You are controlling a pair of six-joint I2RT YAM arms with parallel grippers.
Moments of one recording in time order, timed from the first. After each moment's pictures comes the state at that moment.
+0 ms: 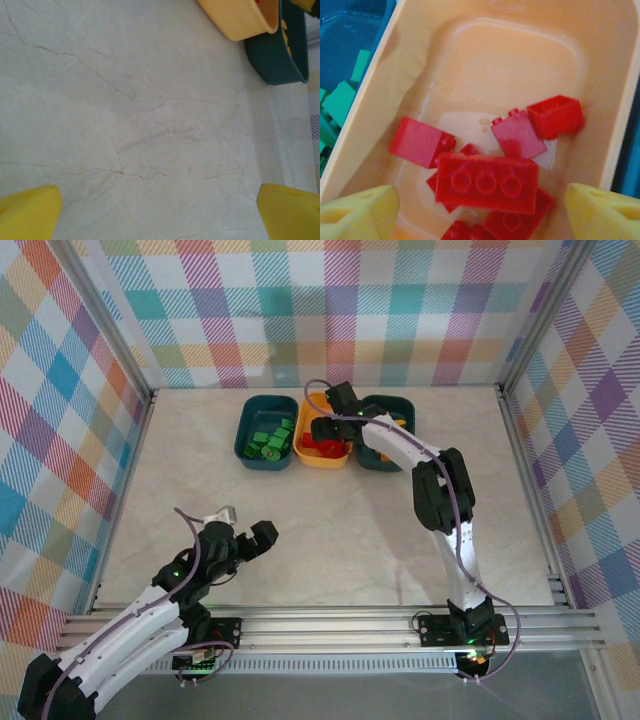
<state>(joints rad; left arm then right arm) -0.60 0.58 0.26 -0.29 -0.03 -0.98 0.55 2.22 1.89 -0.55 0.07 0.33</state>
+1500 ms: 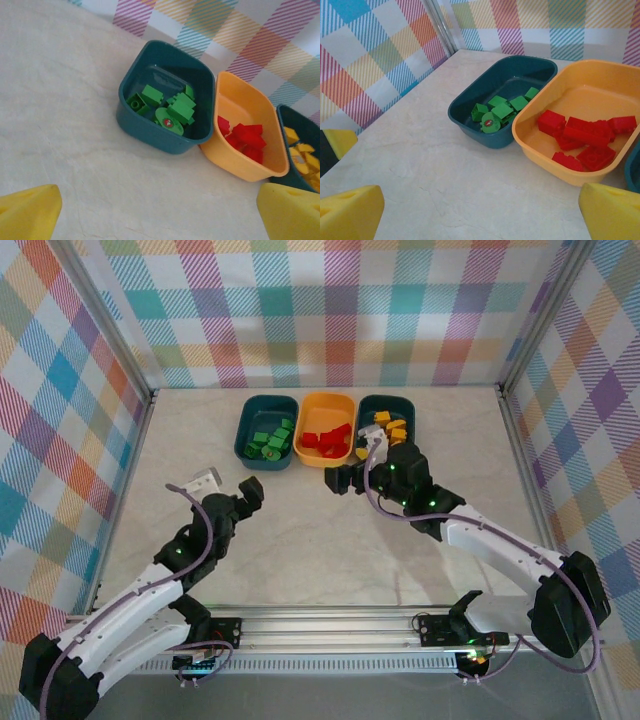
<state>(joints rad) -0.60 0.77 0.45 -0.08 -0.56 -0.63 0.68 1.22 0.84 0.09 -0.12 0.25</state>
